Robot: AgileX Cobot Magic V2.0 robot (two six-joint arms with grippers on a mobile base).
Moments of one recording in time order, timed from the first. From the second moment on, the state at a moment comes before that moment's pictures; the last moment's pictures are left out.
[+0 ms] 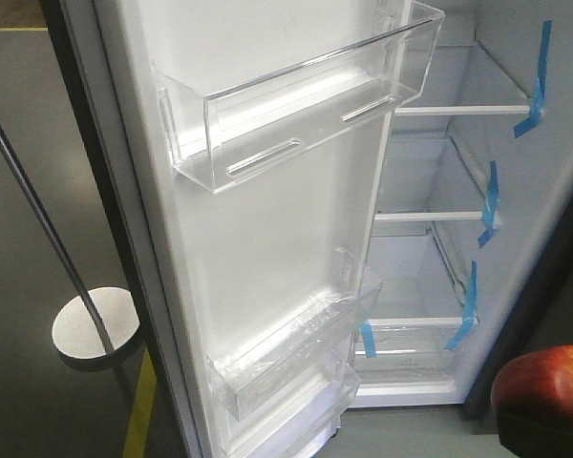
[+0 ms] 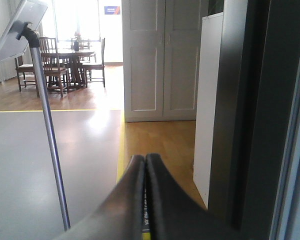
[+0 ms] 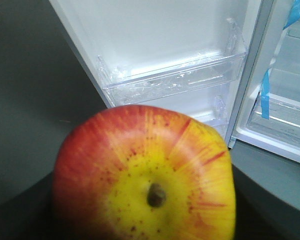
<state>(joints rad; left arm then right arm) -0.01 -0.01 0.02 -0.05 0.03 -0.04 0.33 0.56 -0.69 0.33 0.95 -0.19</state>
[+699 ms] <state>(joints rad) -0.01 -0.01 0.02 -0.05 0.03 -0.04 0.33 0.56 -0.69 0.33 0.95 -0.19</state>
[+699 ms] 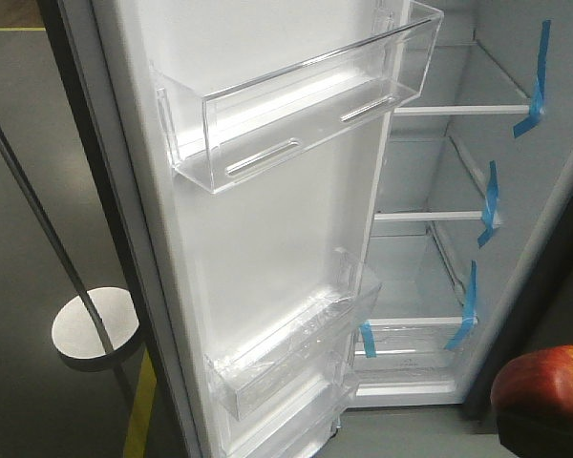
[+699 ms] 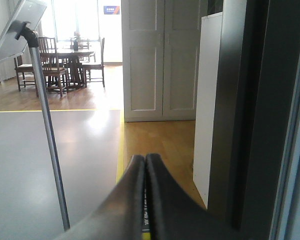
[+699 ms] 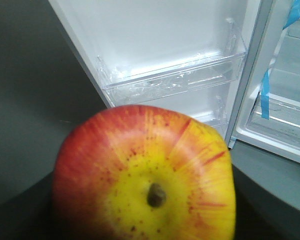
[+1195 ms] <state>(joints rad) -0.01 -0.01 0.02 -0.05 0.03 -0.04 0.33 0.57 -0.69 0.33 0.90 -0.19</state>
